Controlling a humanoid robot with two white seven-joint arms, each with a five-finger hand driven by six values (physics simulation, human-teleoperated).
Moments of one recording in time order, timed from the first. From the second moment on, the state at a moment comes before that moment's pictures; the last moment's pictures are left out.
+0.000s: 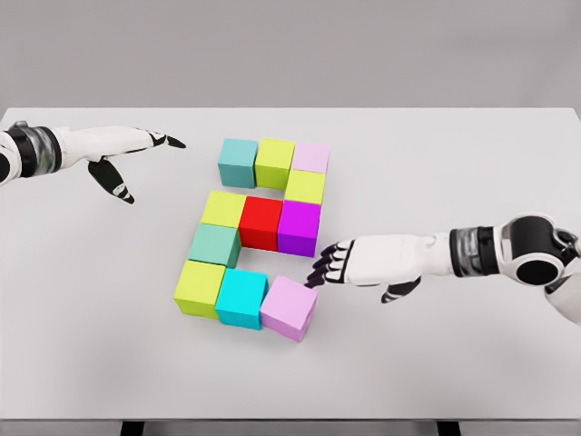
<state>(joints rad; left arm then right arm) -0.93 0.83 -1.01 -1.29 -0.09 -0.18 -0.53 -0.60 -0.76 0.85 -1.65 0.33 -0.61 0.61</state>
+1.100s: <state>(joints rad) -0.93 0.81 -1.01 -1.29 -0.10 -0.17 -0.53 -0.51 -0.89 0.80 -1.76 0.28 -0.61 0.61</state>
